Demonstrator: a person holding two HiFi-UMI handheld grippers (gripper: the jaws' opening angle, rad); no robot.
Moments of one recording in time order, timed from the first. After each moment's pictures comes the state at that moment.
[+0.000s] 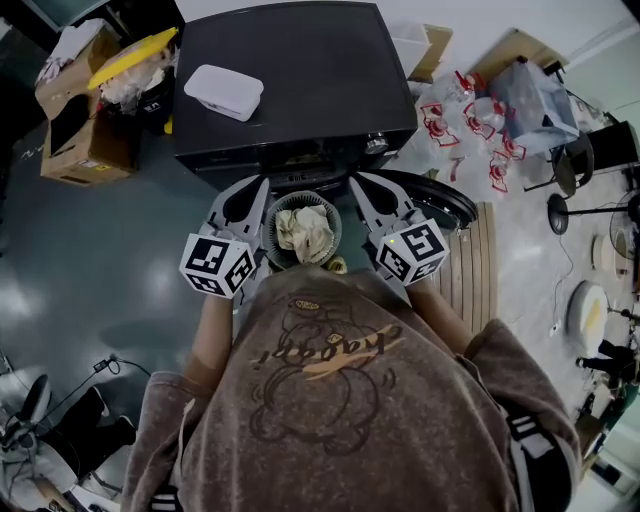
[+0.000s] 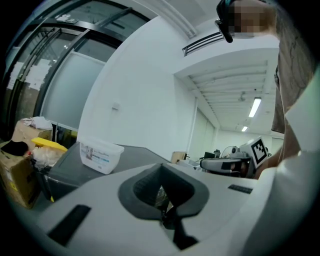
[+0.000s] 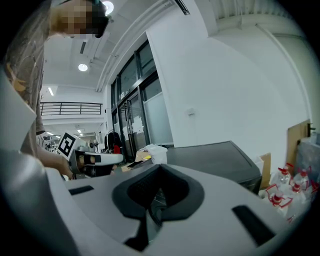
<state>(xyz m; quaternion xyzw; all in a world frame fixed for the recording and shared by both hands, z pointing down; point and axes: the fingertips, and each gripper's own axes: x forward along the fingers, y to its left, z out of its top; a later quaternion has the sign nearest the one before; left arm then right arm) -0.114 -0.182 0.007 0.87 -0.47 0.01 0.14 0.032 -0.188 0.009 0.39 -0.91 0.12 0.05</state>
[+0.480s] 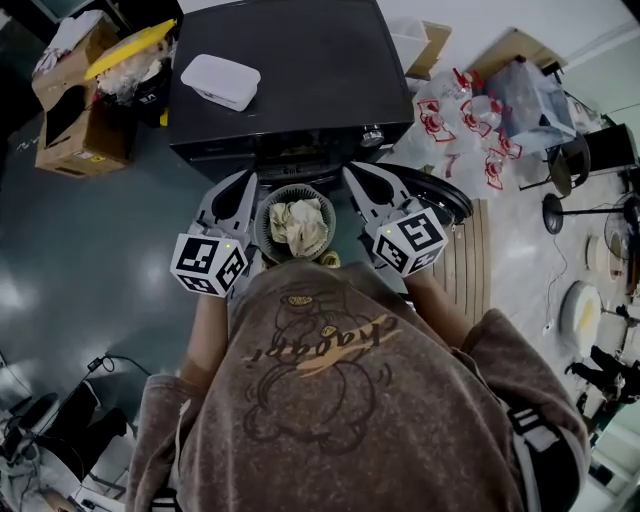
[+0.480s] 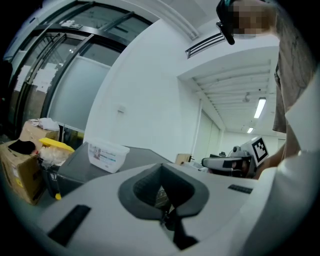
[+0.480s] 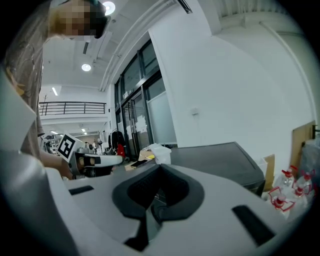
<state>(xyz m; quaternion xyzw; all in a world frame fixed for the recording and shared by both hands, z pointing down) -0.124 -0.169 0.003 0.86 -0.49 0.00 0.14 0.027 -0.184 -0.001 0.37 -0.92 0.12 0.06</state>
